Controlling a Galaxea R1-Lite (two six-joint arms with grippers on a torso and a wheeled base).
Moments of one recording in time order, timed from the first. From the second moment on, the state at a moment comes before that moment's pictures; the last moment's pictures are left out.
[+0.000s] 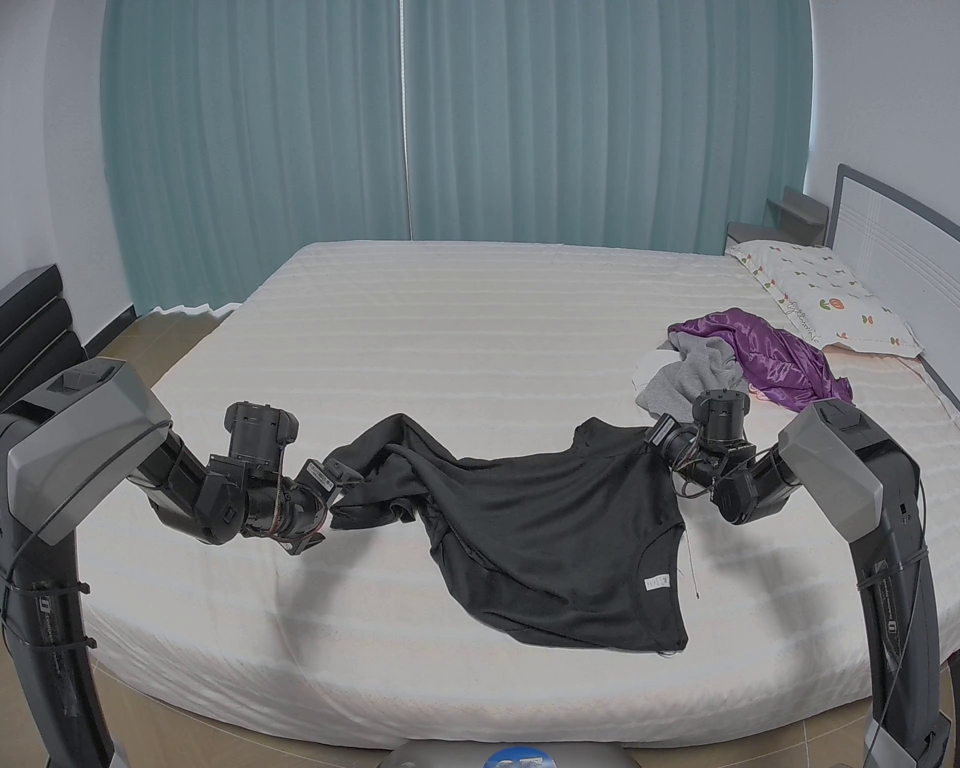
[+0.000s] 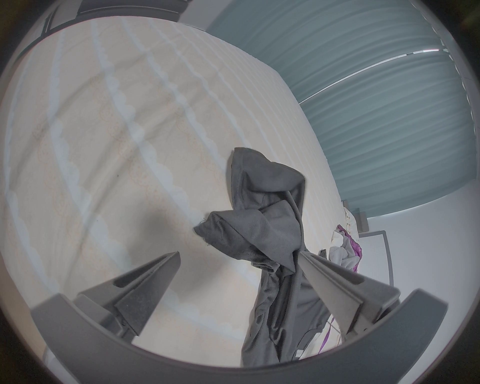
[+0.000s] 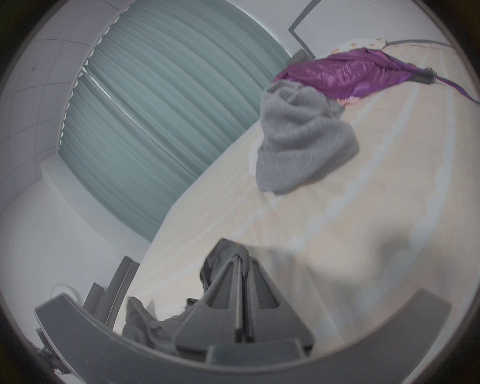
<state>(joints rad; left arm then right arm) -0.18 2.24 -1.05 -0.46 -0.14 -1.07 0.17 2.66 -1.54 -0.78 0.03 0.77</state>
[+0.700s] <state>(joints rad) -0.19 2.24 -1.01 -0.47 -0.14 -1.07 0.14 2.73 -1.71 -0.79 -0.09 0.74</state>
